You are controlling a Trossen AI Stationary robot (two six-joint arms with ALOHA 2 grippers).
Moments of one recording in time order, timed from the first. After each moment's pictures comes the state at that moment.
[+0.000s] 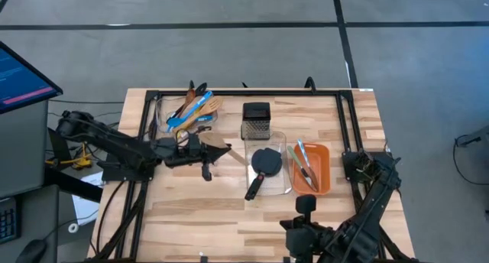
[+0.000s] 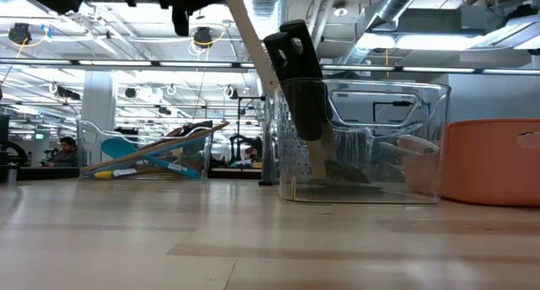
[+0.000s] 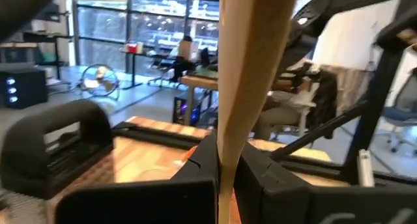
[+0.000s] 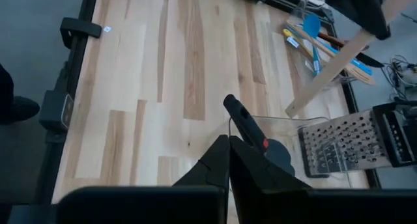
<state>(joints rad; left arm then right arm) -0.22 1.20 0.52 0.79 -0.42 -0.09 0.90 2.09 2.35 -1.57 0.81 0.64</state>
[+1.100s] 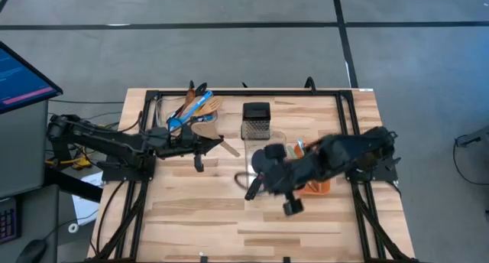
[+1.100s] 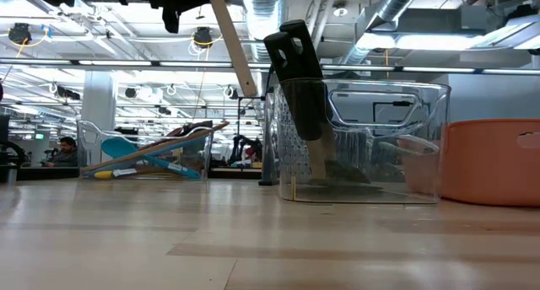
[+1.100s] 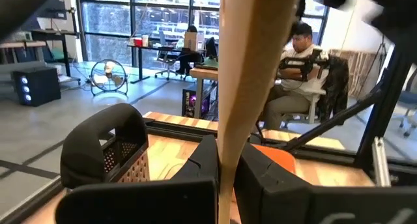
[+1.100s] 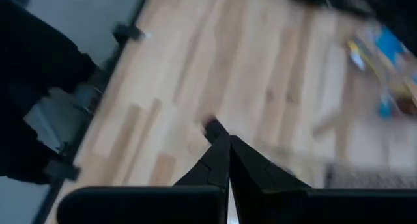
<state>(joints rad) -0.12 1.00 0.52 0.54 -0.33 -0.08 0.45 1.91 2.35 -1.38 0.18 0.02</state>
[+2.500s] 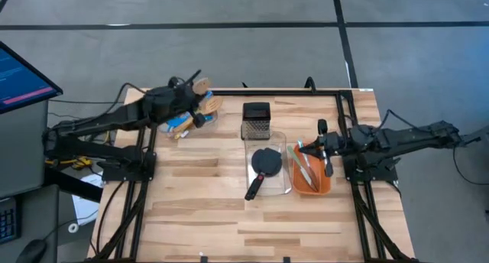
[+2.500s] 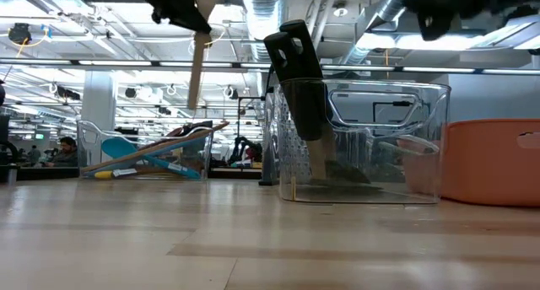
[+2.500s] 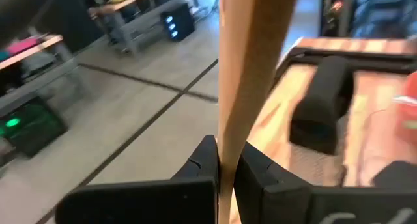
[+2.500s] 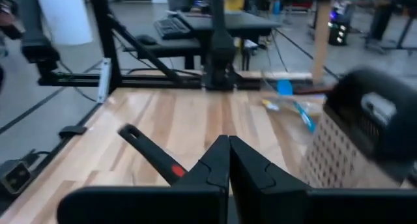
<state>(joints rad) 0.28 0.99 0.91 -0.23 -0.45 0.13 0.17 0.58 0.50 -0.08 0.13 0.00</state>
